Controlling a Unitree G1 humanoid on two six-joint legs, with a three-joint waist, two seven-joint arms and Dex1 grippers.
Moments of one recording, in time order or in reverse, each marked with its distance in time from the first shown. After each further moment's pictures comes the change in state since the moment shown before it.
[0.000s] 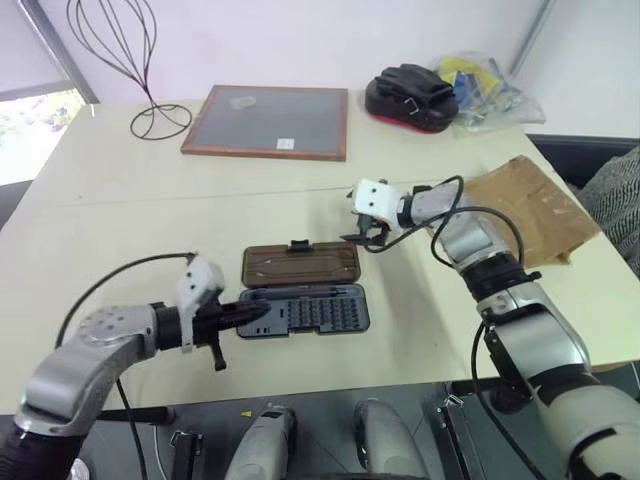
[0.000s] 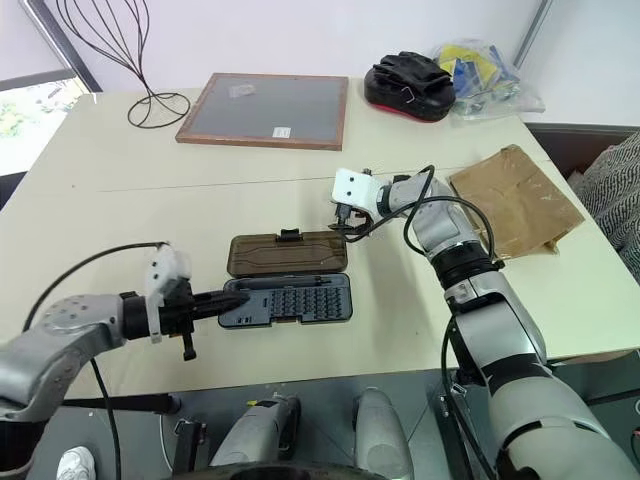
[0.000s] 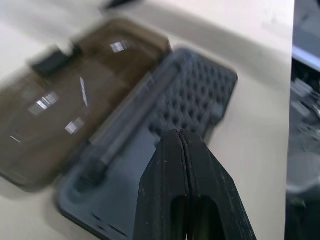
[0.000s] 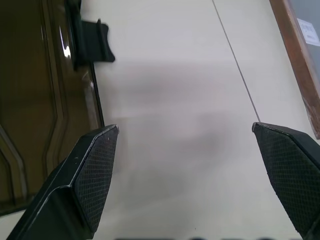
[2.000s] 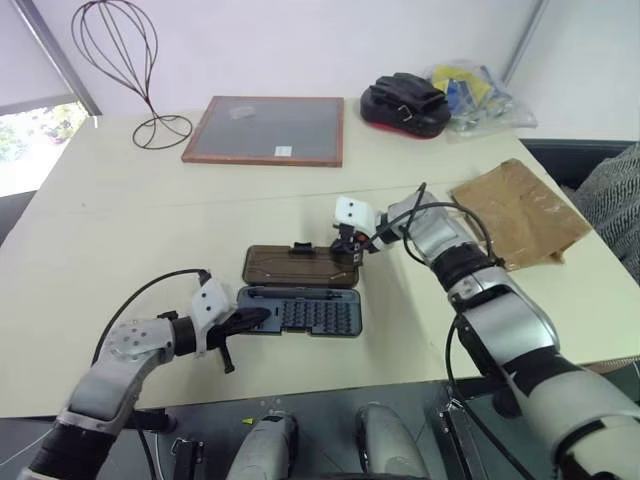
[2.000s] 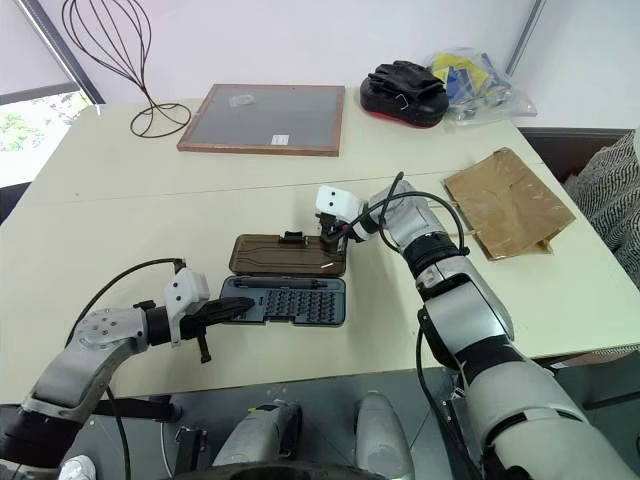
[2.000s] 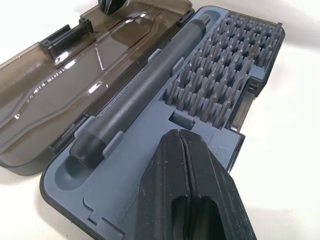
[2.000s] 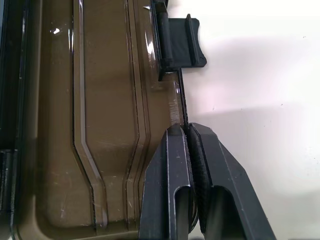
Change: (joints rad) left arm 0.014 -0.079 -0.111 0.218 0.226 -0.361 0.015; right arm -0.109 0.125 0.055 0.305 -0.009 0.064 0.169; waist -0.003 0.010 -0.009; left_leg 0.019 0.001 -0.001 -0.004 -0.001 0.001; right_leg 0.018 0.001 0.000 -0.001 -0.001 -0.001
